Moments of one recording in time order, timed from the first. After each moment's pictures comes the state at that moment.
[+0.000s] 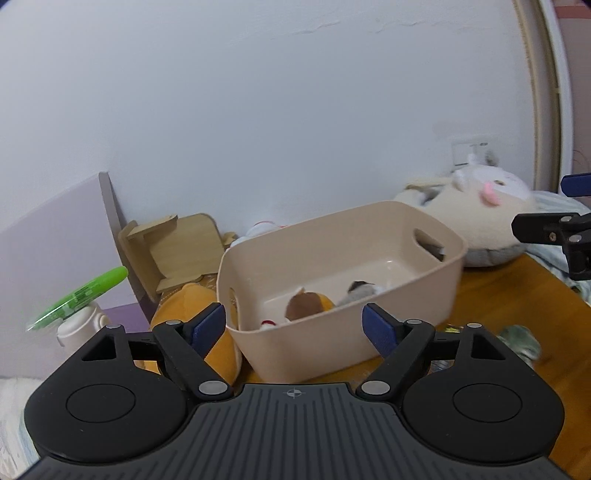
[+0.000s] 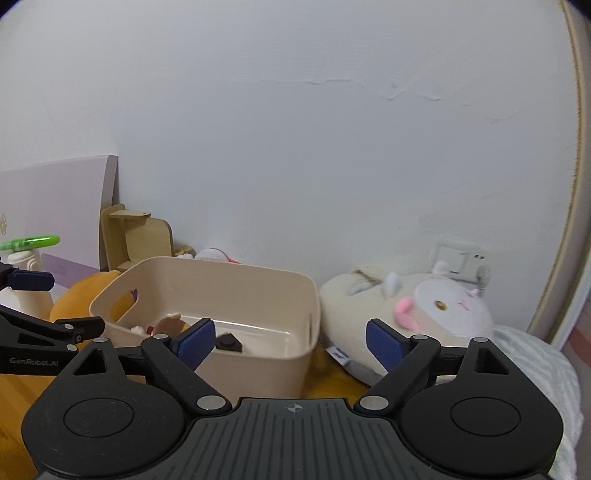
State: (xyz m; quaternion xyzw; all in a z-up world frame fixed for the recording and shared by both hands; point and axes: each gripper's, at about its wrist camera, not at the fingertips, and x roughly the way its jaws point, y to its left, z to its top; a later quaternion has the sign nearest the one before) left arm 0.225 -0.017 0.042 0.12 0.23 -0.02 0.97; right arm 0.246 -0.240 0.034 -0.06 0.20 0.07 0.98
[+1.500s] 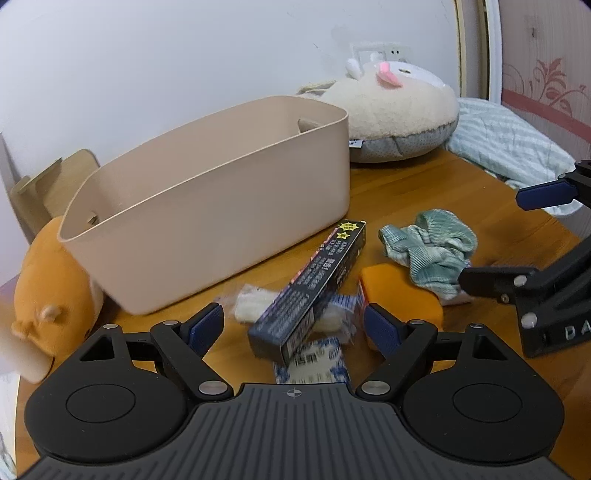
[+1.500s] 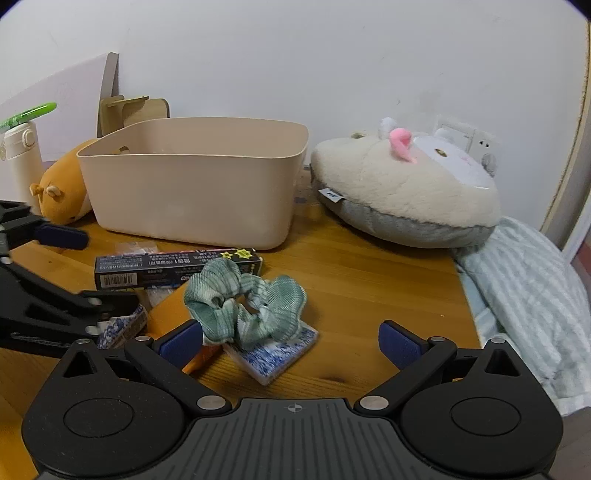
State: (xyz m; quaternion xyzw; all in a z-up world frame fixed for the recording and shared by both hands) left arm 0.248 -0.086 -0.060 0.15 0.34 -0.12 0.92; right arm 0.221 -0.279 -0.078 -0.07 0.34 0.09 0.94
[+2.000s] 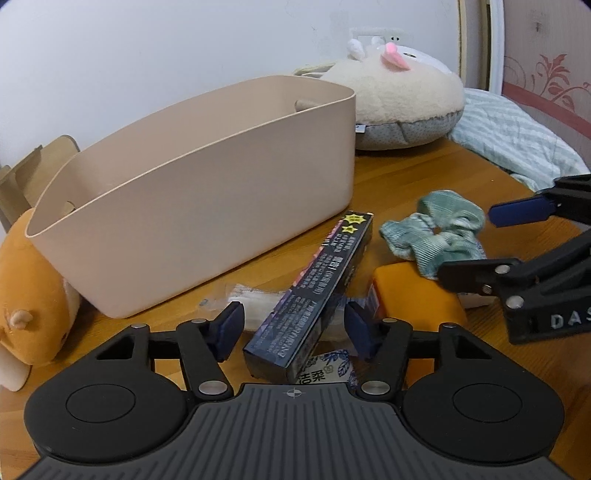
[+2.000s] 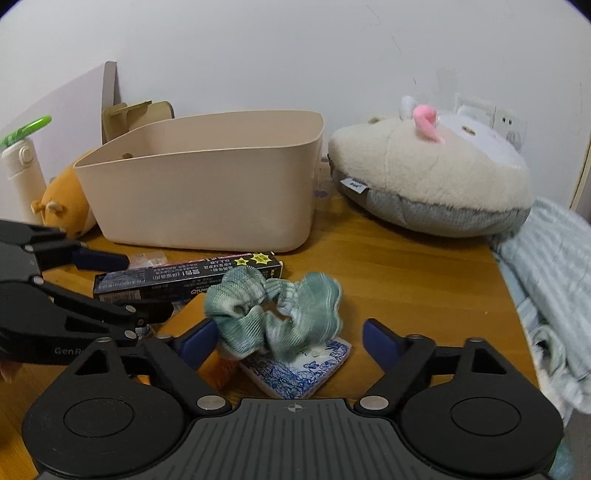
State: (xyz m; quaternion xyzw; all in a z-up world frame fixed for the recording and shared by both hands) left arm 0.276 -0.084 -0.076 0.14 0.36 -0.14 0.91; right arm 0.249 -0.277 -0.094 -0.02 0.35 0.11 0.93
